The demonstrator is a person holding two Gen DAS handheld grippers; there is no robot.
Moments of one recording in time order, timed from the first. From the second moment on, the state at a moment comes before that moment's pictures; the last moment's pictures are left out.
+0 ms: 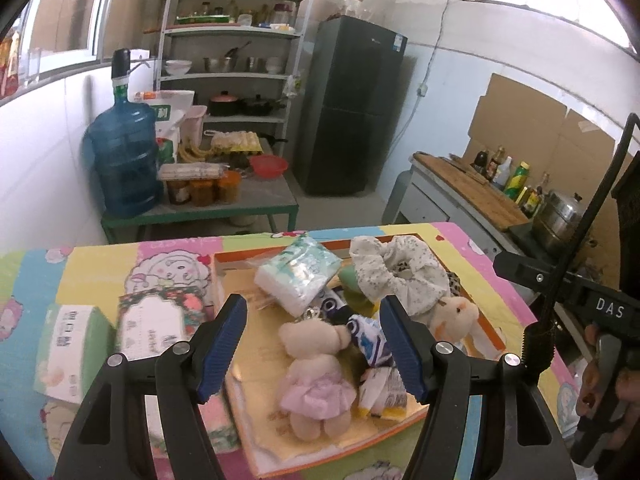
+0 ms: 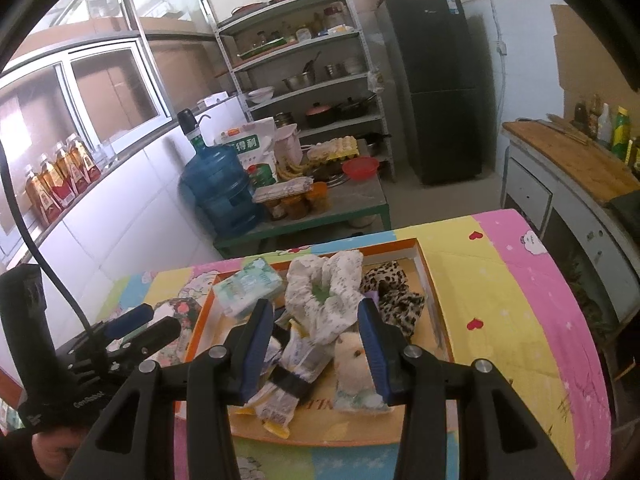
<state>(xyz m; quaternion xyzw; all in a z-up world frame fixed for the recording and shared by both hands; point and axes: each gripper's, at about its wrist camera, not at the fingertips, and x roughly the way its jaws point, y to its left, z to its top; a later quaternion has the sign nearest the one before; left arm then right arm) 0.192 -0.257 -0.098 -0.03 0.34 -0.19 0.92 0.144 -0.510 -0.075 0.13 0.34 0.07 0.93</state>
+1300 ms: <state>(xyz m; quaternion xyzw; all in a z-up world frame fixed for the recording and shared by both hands) 0.014 -0.084 -0.014 -0.02 0.27 -0.12 0.95 -0.043 -0.336 -0.004 0.12 0.30 -0.02 0.95</state>
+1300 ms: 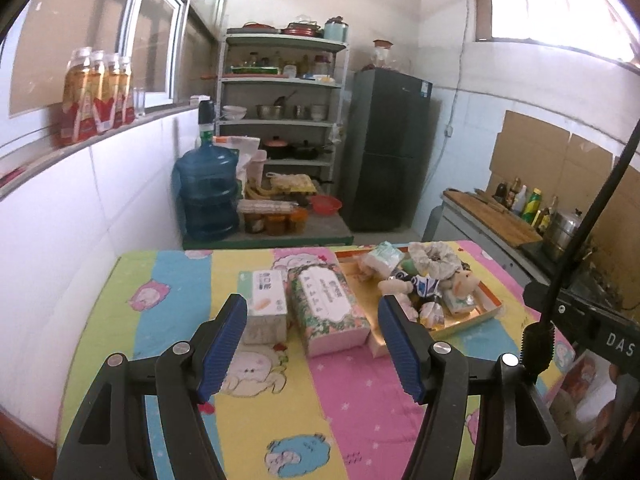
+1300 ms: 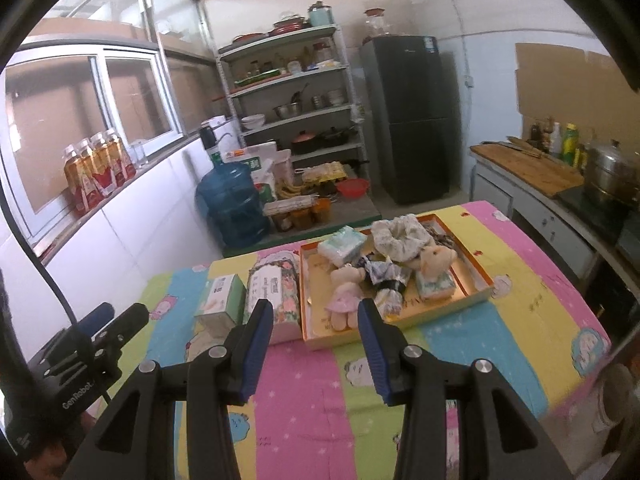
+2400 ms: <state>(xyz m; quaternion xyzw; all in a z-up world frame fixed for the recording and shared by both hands) -0.036 -0.055 -0.001 0.00 0.26 -0.07 0.96 -0.119 -0.331 -0.002 0.10 0.29 -0.09 0.95</state>
